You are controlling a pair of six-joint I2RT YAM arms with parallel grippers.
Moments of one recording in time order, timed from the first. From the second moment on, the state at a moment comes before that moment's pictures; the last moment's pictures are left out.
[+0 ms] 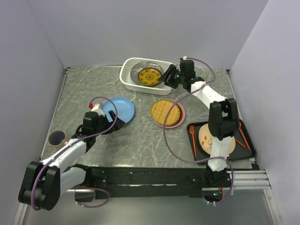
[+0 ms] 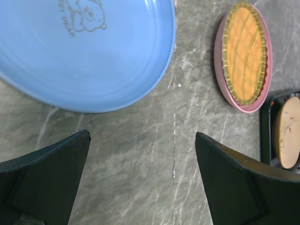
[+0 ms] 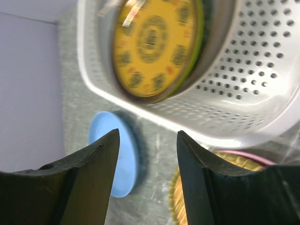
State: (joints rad) left arm -0.26 1.06 0.39 0.12 0.23 -0.65; right arm 0.26 1.98 1.56 -0.13 -0.33 0.75
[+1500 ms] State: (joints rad) left arm -0.13 1.10 0.34 0.09 0.17 -0.78; right arm 0.29 1.36 0.72 0.13 -0.36 0.78
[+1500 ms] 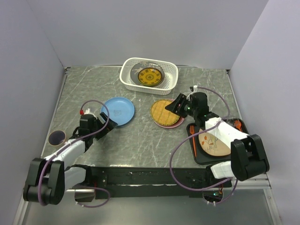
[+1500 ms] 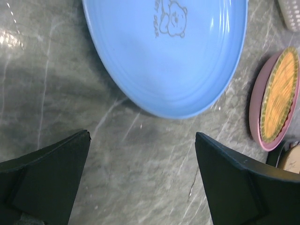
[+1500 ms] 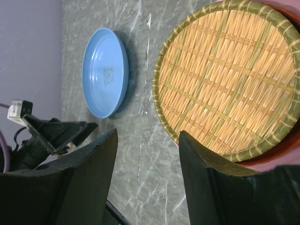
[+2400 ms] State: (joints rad) left arm -0.06 1.51 0.39 0.48 0.31 -0.86; right arm 0.29 1.33 0.71 0.11 -0.36 0.75
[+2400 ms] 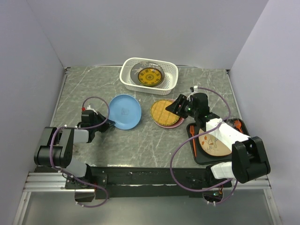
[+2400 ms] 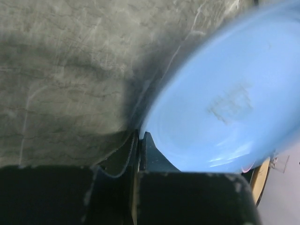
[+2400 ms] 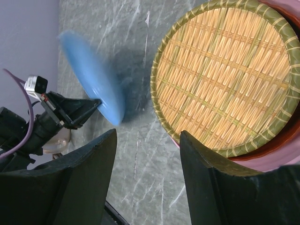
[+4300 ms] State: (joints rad) left arm -0.28 1.14 0.44 0.16 0.33 -0.78; right arm 0.60 1.38 0.71 0.15 -0.24 0.78
